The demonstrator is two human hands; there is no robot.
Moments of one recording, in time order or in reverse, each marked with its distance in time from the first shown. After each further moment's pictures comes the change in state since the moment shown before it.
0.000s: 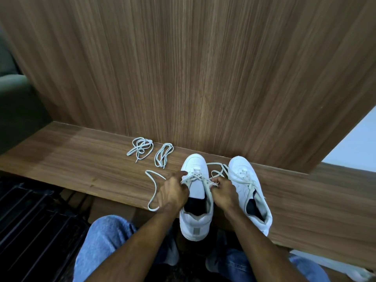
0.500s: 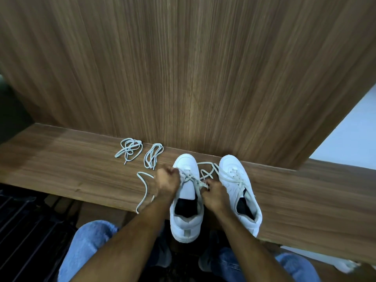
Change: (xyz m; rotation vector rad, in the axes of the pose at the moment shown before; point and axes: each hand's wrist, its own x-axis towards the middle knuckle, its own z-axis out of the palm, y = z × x) left_hand 0.033 0.019 0.013 -0.471 0.094 -0.277; right_hand -0.003 0.007 0.002 -0.057 0.032 -0.090
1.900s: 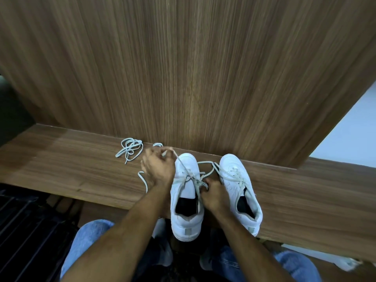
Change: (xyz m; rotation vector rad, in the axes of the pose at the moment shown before) left_hand 0.011 0.029 -0.017 -0.070 0.344 0.310; right_hand 0.000 0.002 0.005 -0.060 0.031 -0.054
